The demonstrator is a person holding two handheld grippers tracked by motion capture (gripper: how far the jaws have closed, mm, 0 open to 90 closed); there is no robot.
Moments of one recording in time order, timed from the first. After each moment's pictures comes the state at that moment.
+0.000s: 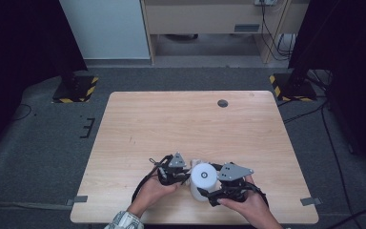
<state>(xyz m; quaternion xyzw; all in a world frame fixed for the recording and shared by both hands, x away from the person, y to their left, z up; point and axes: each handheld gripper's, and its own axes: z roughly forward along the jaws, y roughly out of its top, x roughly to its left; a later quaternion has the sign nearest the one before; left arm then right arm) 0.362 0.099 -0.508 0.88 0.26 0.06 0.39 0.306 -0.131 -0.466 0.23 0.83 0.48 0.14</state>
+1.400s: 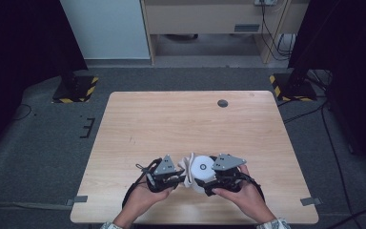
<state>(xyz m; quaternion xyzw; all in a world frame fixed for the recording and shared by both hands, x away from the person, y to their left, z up) 0.322 0.119 -0.473 0.87 0.24 0.09 0.42 0.331 -0.120 -0.463 0.25 0.84 0.46 0.15</state>
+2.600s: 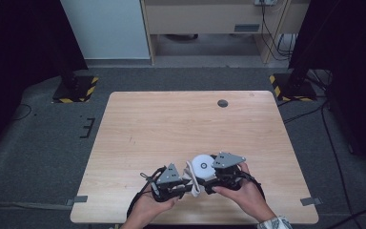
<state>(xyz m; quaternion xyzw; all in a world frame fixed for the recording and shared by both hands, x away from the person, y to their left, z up) 0.304 0.107 -0.478 0.85 0.25 0.05 0.45 0.334 -0.120 -0.461 0.26 0.84 0.45 0.15</state>
